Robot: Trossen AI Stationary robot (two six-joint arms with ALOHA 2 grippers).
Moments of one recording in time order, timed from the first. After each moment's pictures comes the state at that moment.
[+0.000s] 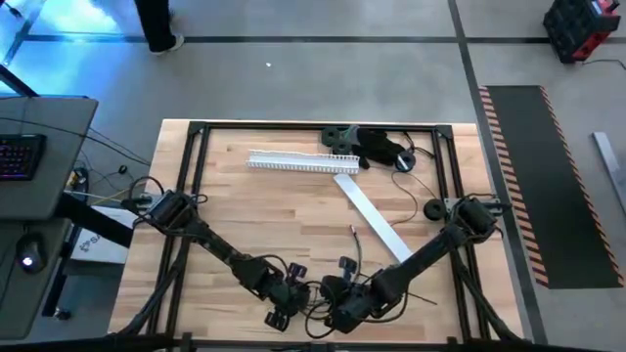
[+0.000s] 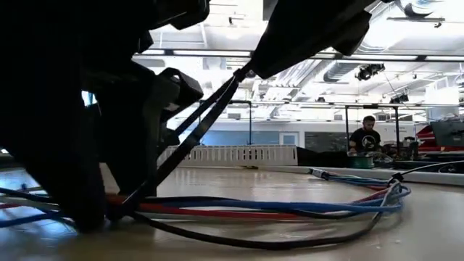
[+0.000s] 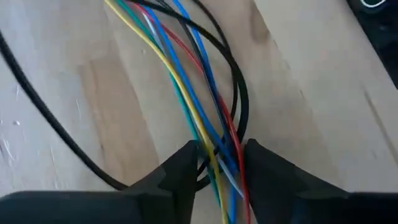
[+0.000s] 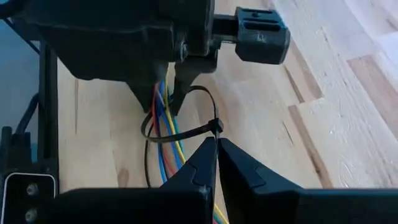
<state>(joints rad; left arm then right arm) -0.58 2.04 1.27 -0.29 -0.10 -0.17 0.64 2.05 1.53 -0.51 0.51 0.76</state>
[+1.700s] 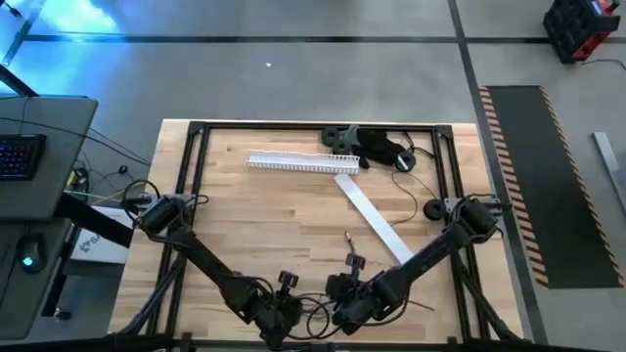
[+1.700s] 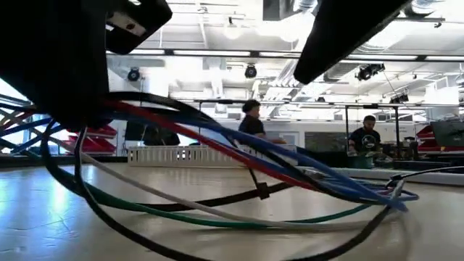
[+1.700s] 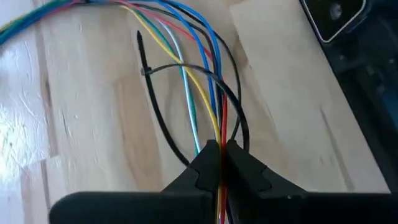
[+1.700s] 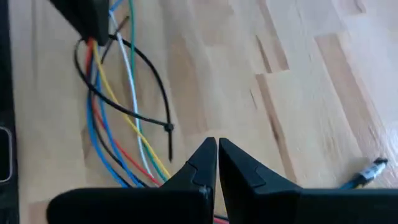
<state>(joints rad) -0.72 2.03 1.44 -0.52 -0.35 -0.30 0.65 2.05 1.59 -0.74 0.49 0.74</state>
